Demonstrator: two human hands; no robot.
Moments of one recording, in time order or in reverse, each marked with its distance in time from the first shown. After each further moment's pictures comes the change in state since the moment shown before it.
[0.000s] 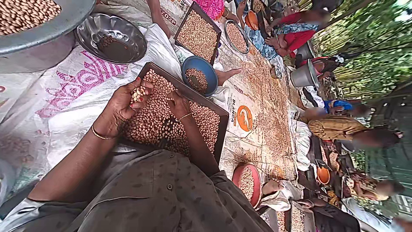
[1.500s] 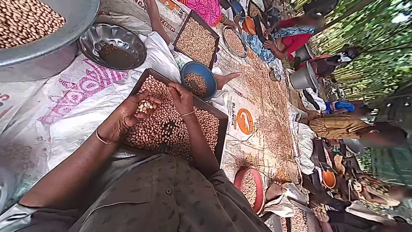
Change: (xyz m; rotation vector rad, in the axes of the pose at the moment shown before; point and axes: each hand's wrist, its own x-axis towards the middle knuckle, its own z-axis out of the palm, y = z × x) left_hand 0.002 -0.012 0.001 0.076 0.001 -0.220; right_hand 0.017 -0.012 -0.026 0.396 0.363 -0.202
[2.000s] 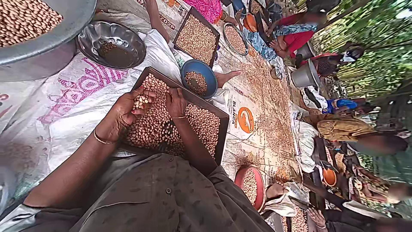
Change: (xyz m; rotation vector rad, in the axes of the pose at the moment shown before) left_hand -0.015 -0.013 -0.010 -0.112 0.096 0.117; right_hand -0.020 0.032 0.054 -0.451 0.168 0.087
